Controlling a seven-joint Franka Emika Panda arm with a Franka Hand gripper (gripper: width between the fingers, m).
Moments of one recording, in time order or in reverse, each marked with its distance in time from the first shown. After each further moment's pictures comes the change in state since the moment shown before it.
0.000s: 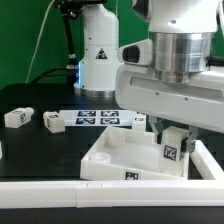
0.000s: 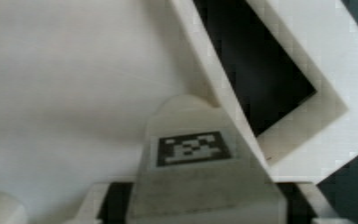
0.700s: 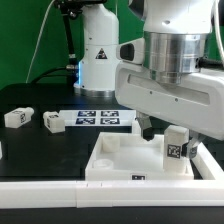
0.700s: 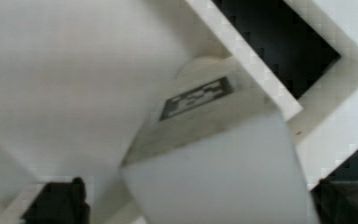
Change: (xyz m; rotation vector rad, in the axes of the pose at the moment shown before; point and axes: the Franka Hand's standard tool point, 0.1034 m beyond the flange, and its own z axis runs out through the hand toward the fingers) arm 0.003 0.005 0.000 -0.015 0.003 0.101
